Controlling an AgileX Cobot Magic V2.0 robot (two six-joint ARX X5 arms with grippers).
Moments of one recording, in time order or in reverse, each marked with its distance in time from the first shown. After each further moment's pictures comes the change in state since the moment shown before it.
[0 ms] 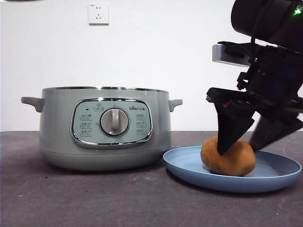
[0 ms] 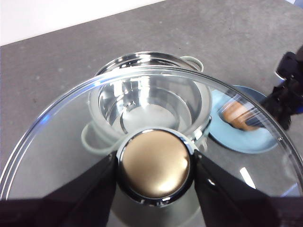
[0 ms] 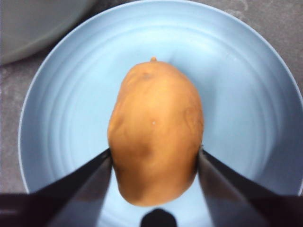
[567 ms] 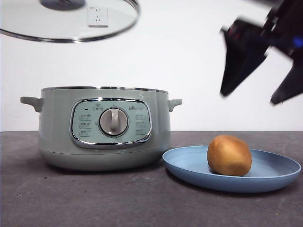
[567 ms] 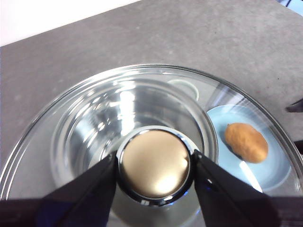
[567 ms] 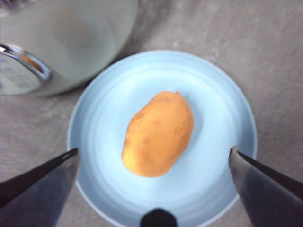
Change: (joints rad) left arm -0.074 0.362 0.000 0.335 0.055 0.009; right arm 0.000 -0.346 -0.006 -0.140 0.003 0.008
